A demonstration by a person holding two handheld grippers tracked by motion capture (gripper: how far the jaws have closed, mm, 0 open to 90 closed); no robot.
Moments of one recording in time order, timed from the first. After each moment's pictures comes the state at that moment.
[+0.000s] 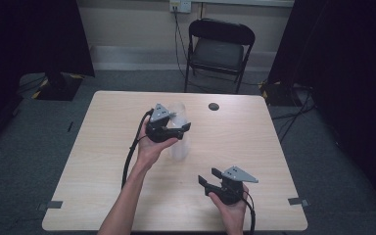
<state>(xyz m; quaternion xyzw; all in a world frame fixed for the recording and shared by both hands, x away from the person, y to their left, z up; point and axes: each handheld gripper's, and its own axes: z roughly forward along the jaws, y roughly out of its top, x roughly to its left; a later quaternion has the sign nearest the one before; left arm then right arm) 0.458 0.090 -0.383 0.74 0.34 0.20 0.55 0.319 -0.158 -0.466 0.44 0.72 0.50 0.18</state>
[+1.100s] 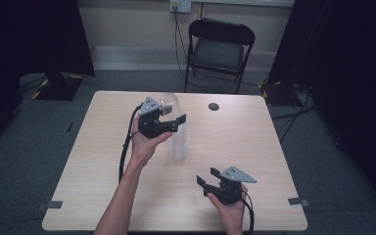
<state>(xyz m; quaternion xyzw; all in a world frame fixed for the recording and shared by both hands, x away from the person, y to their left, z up) 0.451 0.108 -0.358 0.70 0.36 0.18 0.59 0.319 -0.155 -0.467 0.43 0.73 0.50 0.18</state>
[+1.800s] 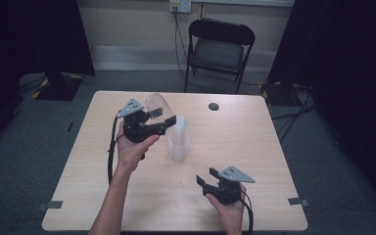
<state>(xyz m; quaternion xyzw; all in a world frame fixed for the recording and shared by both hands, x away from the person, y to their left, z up) 0.419 0.141 -0.342 0.67 0.37 0.15 0.62 0.319 -0.151 -0.467 0.43 0.73 0.50 0.19</state>
